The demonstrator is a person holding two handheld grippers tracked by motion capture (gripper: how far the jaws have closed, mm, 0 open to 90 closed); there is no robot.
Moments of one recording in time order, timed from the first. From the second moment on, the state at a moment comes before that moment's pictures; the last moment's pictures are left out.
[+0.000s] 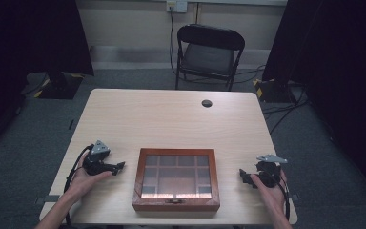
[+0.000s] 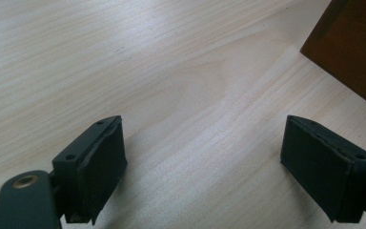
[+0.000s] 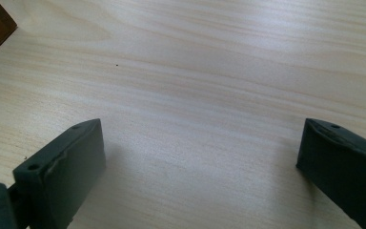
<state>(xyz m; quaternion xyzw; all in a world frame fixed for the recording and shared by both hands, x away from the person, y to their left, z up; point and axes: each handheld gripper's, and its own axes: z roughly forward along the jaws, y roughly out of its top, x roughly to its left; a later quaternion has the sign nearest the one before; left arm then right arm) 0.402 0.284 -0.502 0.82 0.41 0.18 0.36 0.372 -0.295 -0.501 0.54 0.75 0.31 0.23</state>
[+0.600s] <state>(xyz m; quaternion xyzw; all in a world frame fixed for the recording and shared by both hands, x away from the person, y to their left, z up) 0.394 0.280 -0.481 0.80 0.42 0.16 0.39 0.373 -0.295 -0.501 0.54 0.75 0.31 0.23</state>
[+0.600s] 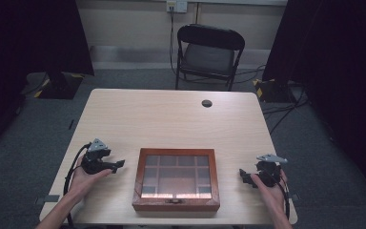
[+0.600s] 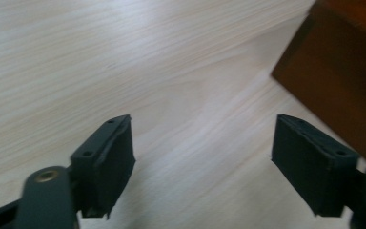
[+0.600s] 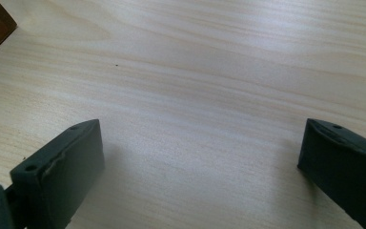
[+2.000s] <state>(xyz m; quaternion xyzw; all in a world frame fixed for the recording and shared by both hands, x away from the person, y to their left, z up) 0.350 0.135 -0.425 0.85 0.20 0.02 0.48 0.374 -0.295 -0.501 0.54 0.75 0.31 0.23</state>
